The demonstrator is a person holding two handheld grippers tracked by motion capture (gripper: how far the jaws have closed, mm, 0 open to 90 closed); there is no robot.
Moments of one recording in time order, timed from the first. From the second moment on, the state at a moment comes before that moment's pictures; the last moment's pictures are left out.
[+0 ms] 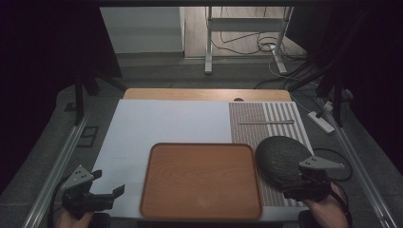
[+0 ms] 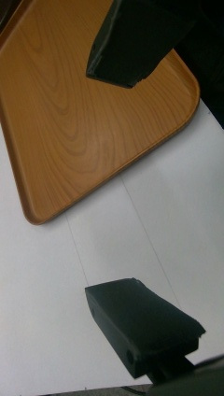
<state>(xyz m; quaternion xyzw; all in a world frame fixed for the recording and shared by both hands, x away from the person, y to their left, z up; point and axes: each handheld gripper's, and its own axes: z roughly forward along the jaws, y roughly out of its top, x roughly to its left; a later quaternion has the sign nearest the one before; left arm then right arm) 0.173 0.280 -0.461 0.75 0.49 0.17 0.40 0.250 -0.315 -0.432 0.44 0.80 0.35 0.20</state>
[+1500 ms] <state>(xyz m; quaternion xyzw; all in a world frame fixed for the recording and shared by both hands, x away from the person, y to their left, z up) 0.173 0.279 -0.462 0.77 0.49 0.16 0.39 0.356 -0.298 -0.442 0.46 0.81 0.31 0.18</state>
